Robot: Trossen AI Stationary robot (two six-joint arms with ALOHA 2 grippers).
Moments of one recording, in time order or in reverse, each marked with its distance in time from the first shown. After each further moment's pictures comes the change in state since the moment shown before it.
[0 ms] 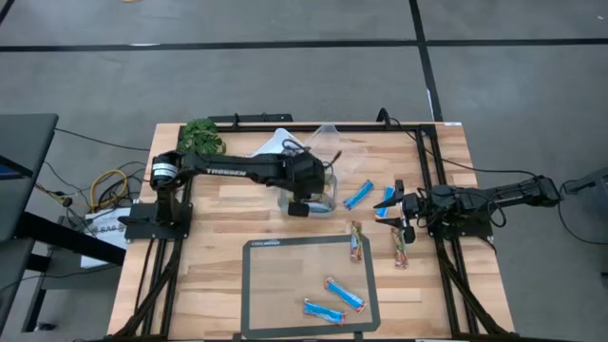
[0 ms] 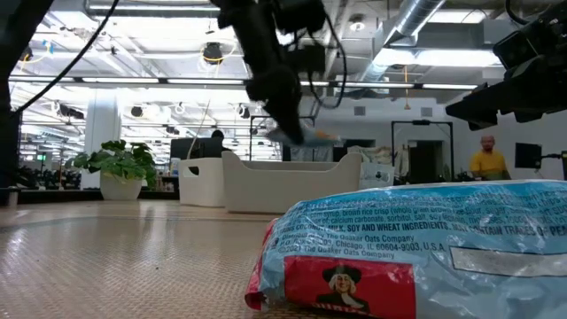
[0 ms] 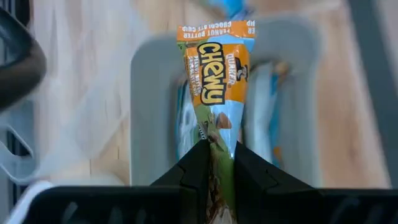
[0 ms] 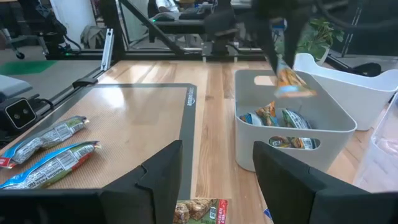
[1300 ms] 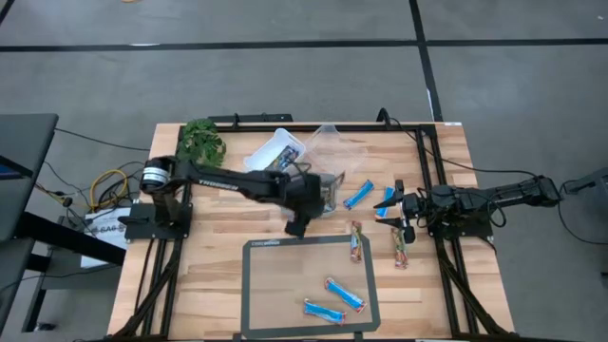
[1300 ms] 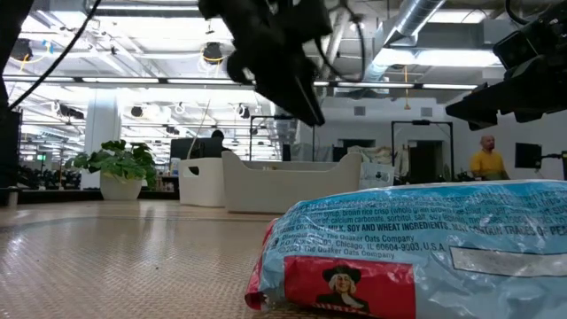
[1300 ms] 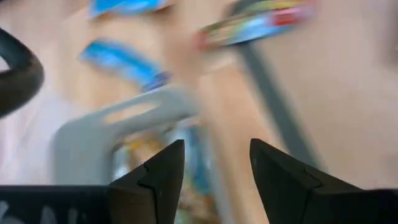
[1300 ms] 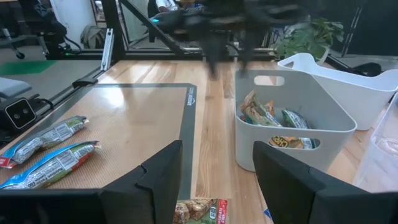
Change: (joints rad) left arm -0.128 -0.071 -0.141 0.225 0.127 0.103; right arm 0.000 0.000 0.000 0.000 0.000 0.000
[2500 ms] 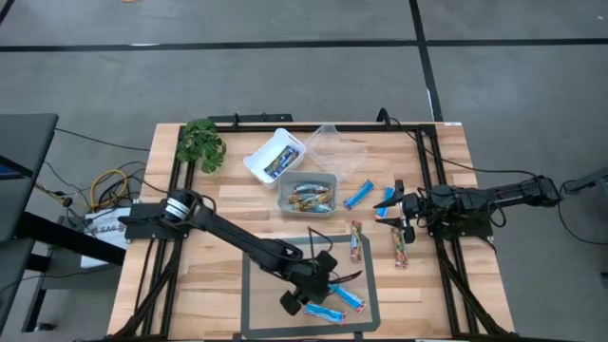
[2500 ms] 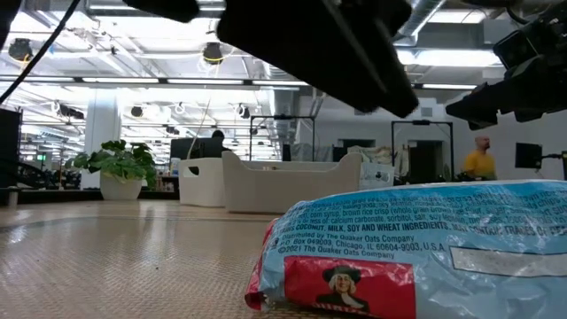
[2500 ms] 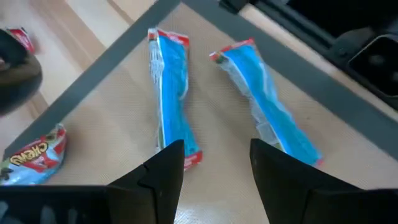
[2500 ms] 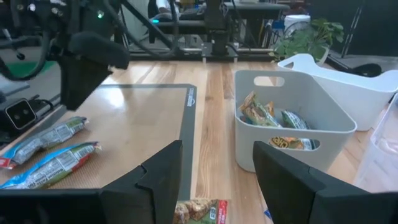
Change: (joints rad) left arm -0.396 0.273 0.226 0.052 0.061 -0.037; right arm 0.000 -0.001 0.000 0.001 0.000 0.000
